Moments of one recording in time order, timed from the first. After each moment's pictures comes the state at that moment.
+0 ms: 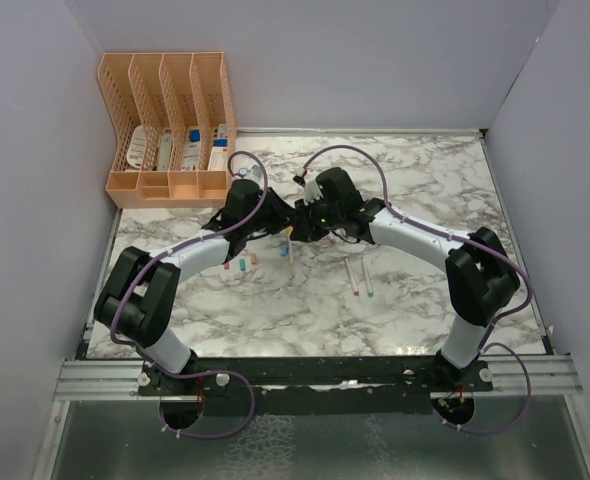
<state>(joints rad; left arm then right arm) -0.47 1.59 0.87 0.28 0.29 -1.01 0.70 1.78 1.28 -0.20 -0.30 0.21</state>
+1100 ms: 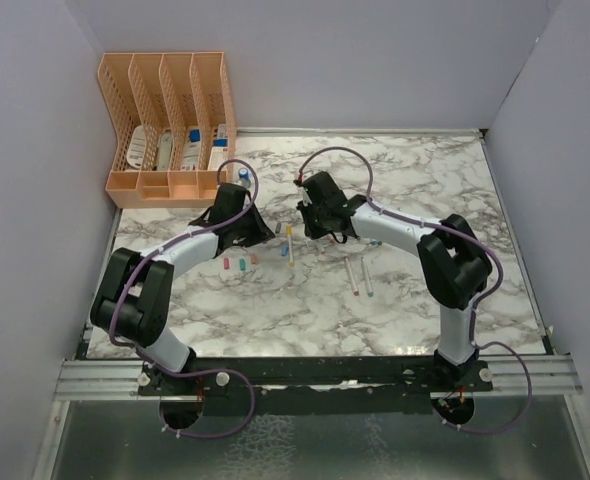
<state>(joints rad) -0.35 1.58 0.88 -0.06 0.23 -0.74 0.71 1.93 1.36 -0.31 0.05 0.17</state>
